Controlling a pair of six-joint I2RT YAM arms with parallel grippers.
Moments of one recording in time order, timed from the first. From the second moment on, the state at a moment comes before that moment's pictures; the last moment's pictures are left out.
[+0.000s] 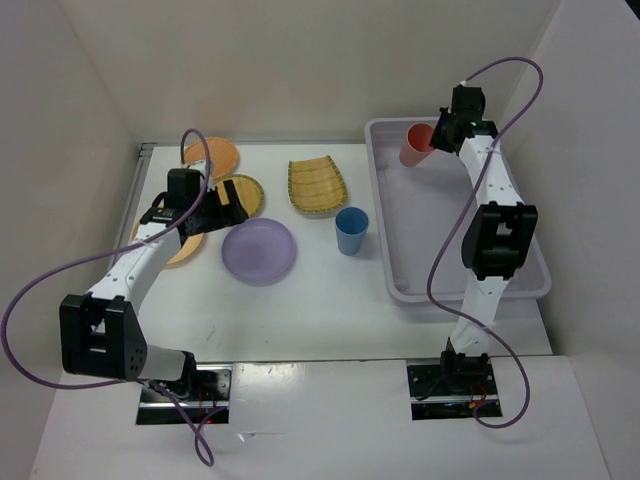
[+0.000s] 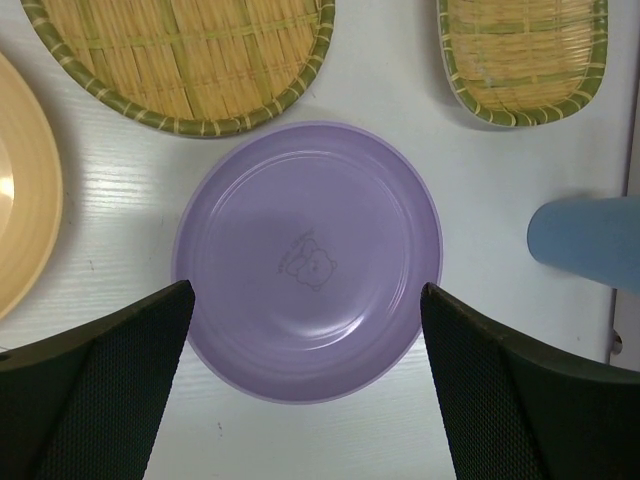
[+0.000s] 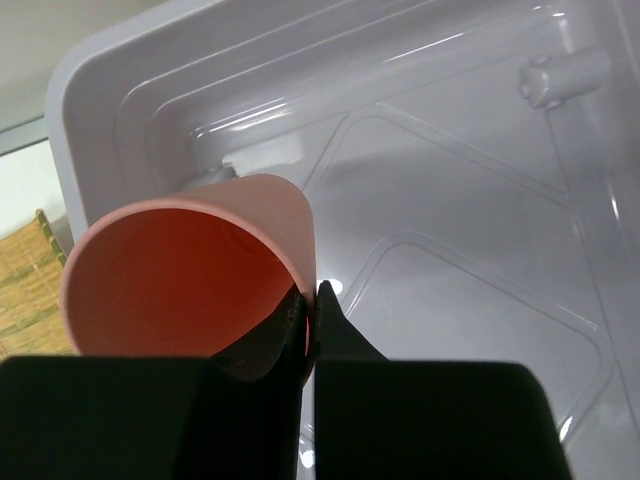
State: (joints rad) left arm -0.09 1.36 1.04 -0.40 0.15 -0.37; right arm -0.04 2.08 2.02 -0.60 0.05 0.28
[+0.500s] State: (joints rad) left arm -0.08 1.39 1.05 -0.42 0.12 -0.35; right arm 0.04 2.29 2.20 -0.70 0.03 0.25
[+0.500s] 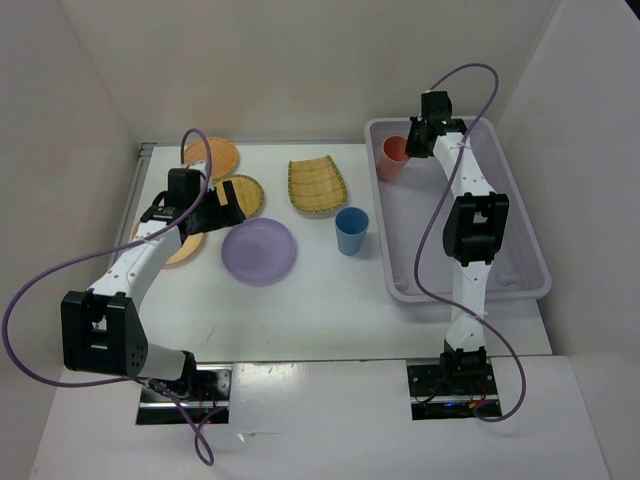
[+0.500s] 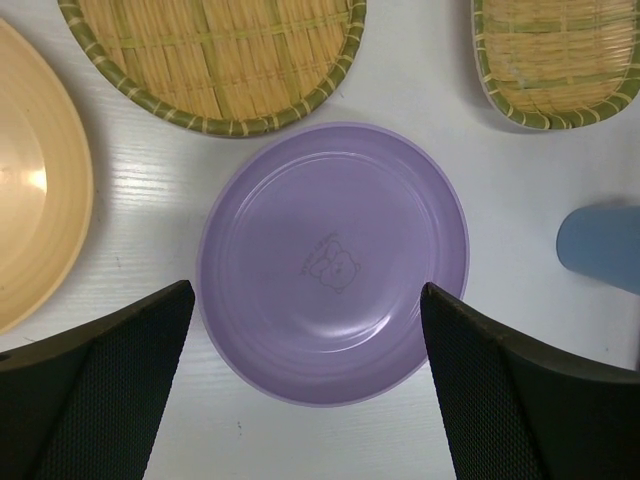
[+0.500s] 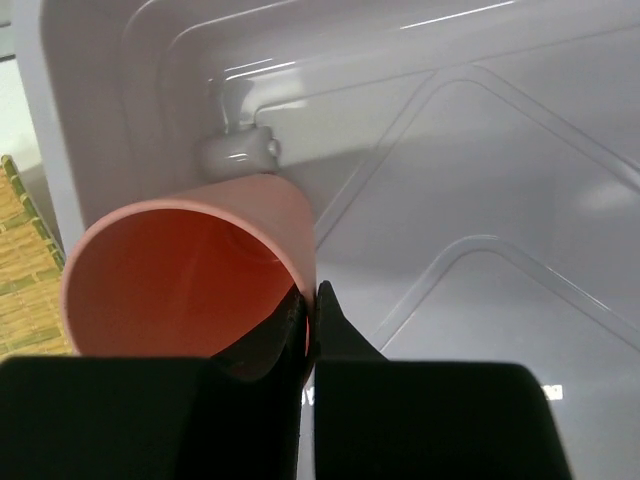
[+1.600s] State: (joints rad) left arm -0.05 1.36 1.05 -0.44 0.10 -0.34; right arm 0.07 2.38 2.32 -0.83 0.10 0.23
